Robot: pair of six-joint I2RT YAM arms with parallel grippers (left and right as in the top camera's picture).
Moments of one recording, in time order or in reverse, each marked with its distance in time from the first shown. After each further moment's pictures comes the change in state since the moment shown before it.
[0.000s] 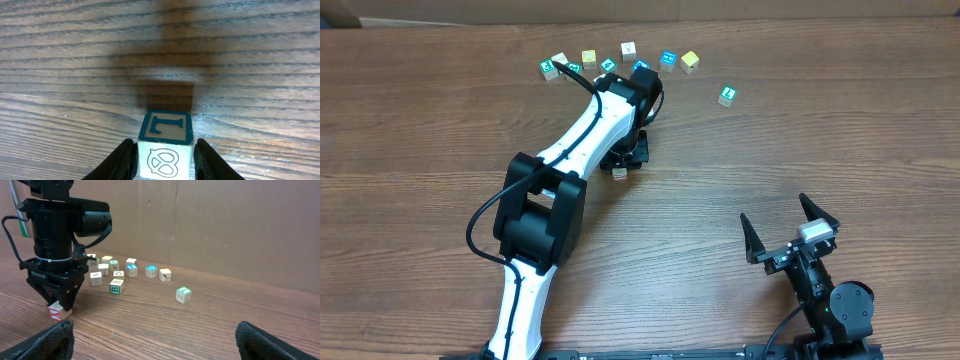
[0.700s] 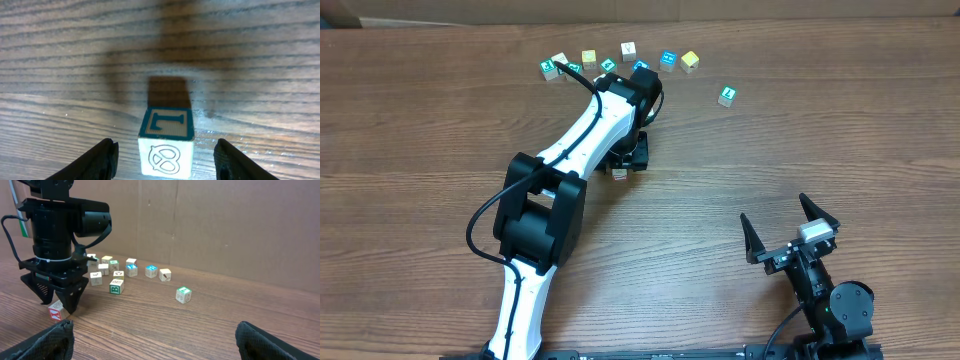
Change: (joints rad) left arm 0.000 0.000 0.000 -0.013 0.004 0.023; right arm 0.000 0.000 0.000 0.000 0.000 0.000
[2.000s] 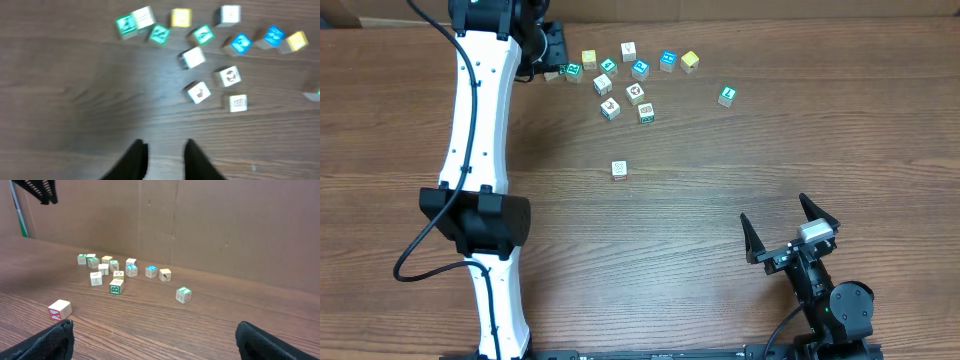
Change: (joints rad) left arm 0.331 -0.009 0.719 -0.237 0.128 0.266; right arm 0.000 0.000 0.000 0.000 0.000 0.000
